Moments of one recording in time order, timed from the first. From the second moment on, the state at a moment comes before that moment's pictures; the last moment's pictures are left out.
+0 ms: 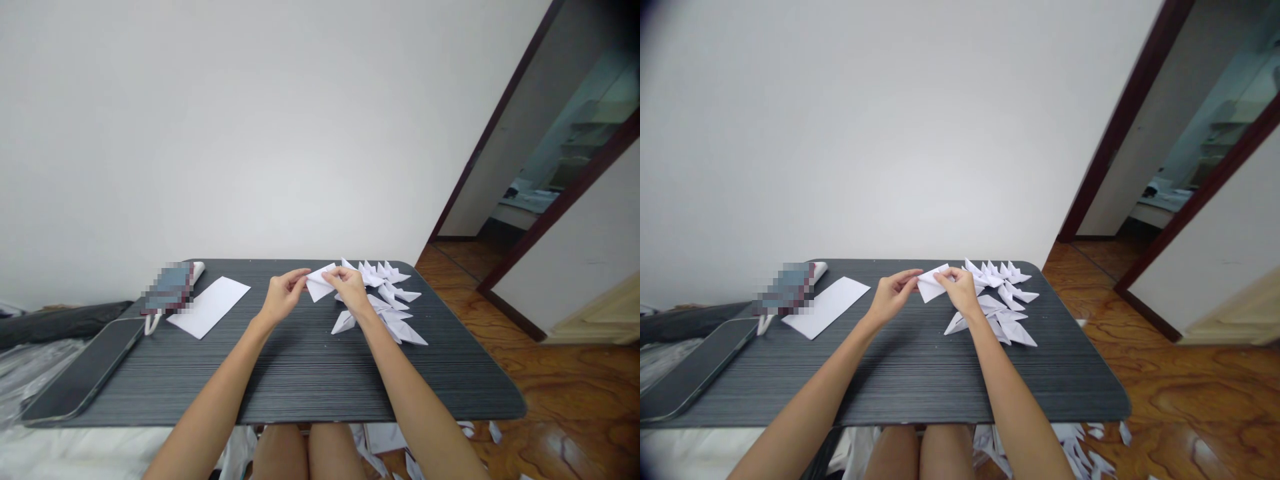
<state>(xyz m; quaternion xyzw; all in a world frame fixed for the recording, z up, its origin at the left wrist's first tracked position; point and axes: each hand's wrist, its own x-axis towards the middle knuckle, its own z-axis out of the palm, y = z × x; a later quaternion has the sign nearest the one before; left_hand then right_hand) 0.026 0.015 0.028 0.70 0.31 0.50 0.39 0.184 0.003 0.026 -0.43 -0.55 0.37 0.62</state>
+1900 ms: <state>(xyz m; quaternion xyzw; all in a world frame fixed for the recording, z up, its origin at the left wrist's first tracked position) 0.014 0.013 0.044 0.81 0.34 0.33 0.34 0.189 -0.007 0.033 -0.42 -0.67 0.41 0.45</state>
